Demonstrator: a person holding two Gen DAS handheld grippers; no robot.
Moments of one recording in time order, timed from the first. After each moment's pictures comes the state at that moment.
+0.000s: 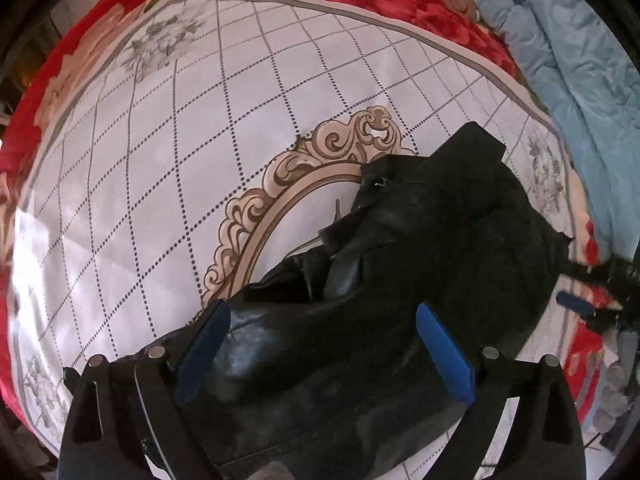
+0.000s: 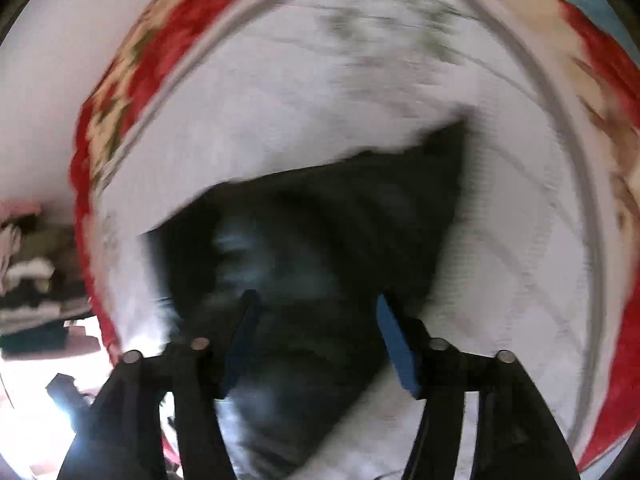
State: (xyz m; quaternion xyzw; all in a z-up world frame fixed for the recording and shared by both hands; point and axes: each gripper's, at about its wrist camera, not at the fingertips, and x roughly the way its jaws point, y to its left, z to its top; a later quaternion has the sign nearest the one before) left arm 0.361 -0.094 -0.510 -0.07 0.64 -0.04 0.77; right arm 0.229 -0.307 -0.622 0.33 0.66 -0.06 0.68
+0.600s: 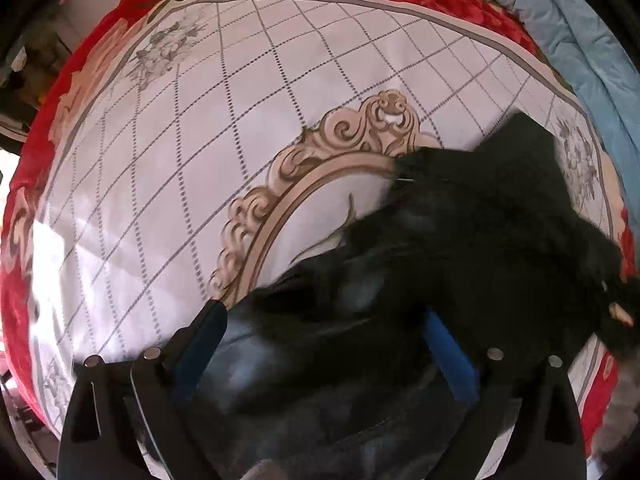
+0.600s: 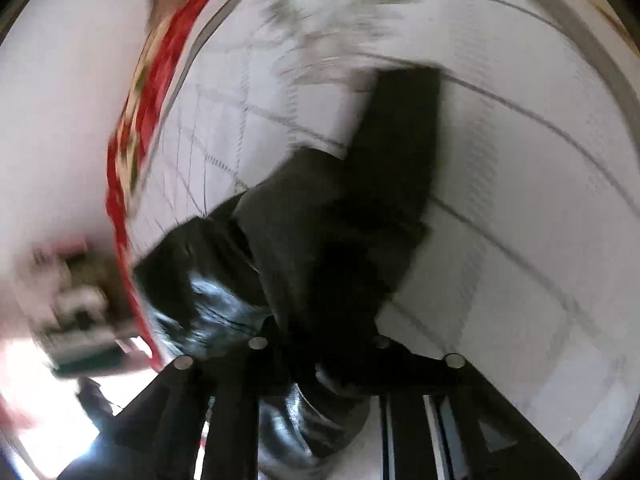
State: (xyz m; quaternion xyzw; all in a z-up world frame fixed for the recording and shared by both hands) left arm 0.358 -0.105 -0.530 -0.02 0.65 -0.01 0.76; right arm 0.201 -0.347 -0.685 0.47 0.59 -0.04 0.65
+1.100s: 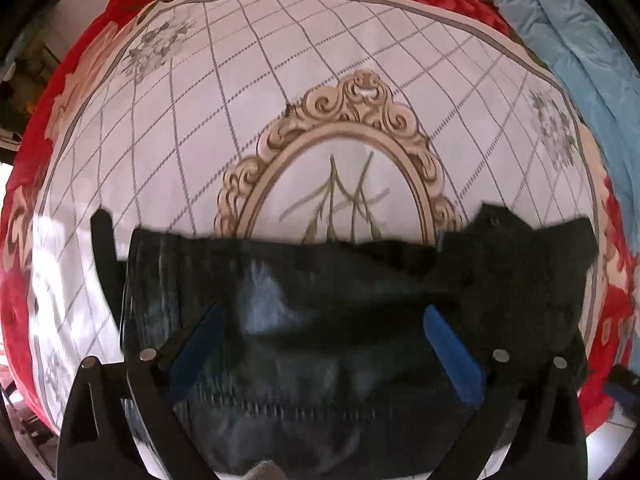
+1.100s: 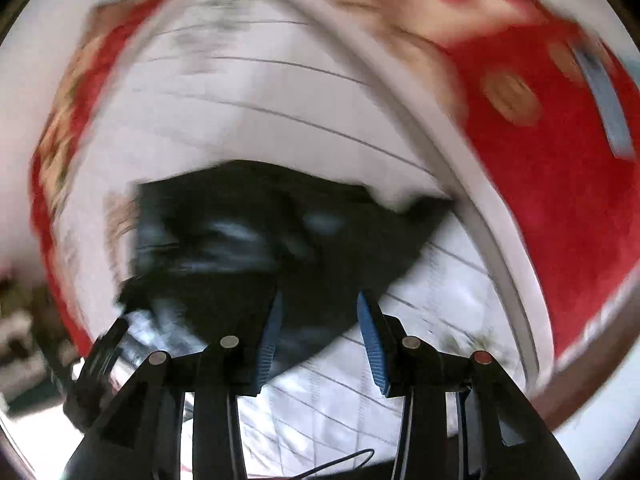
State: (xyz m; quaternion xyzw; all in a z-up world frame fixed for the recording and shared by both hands) left arm 0.338 -0.113 -0.525 -0.01 0.65 -0.03 0.76; right arm 0.085 -0.316 -0.573 0.35 0.65 -0.16 0.66
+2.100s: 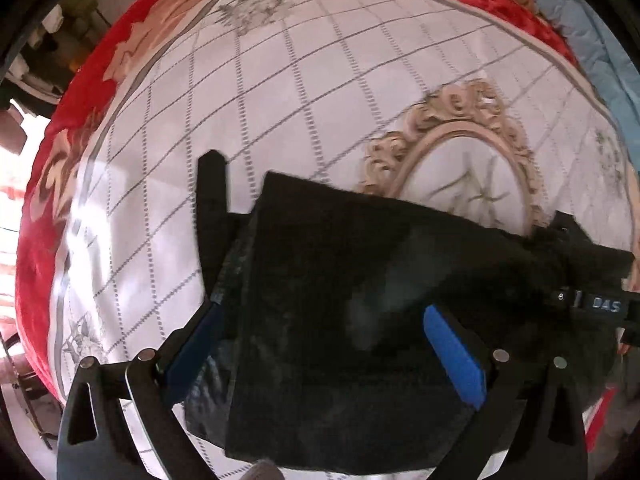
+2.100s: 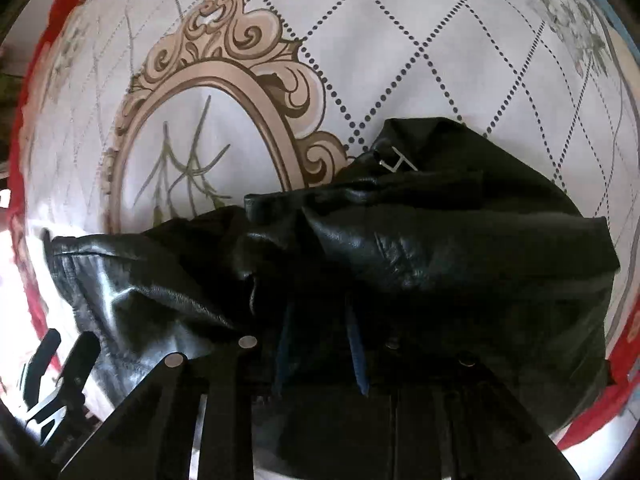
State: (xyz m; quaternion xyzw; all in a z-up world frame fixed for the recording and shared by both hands) left arm 0.316 -0.034 -0.528 -0.03 0.66 0.04 0.75; right arm 0.241 -0.120 -0.691 0.12 0.76 0.00 0.64
